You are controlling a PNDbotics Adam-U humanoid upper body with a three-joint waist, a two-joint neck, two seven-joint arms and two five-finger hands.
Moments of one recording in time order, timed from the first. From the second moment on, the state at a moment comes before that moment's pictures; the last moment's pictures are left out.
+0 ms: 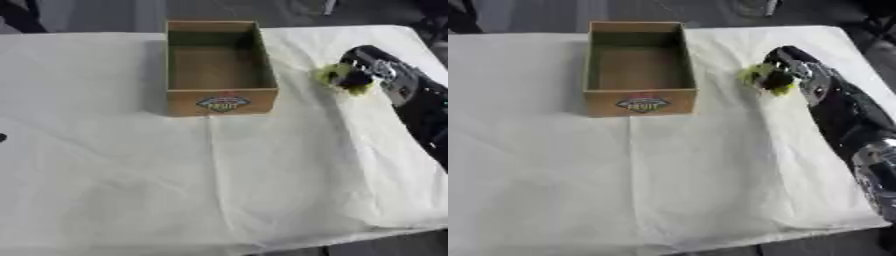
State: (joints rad) left arm -0.23 0.25 -0.04 -1.81 0.07 0.02 -0.05; right arm -0.84 -0.68 -0.01 -0.51 0.70 -0.23 0.06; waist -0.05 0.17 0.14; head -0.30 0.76
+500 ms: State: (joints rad) left arm -0.23 0.26 -0.04 -1.81 0.07 0.02 -0.05; right arm -0.93 -0.65 0.01 -0.61 0.70 -0.25 0.06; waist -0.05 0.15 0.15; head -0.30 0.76
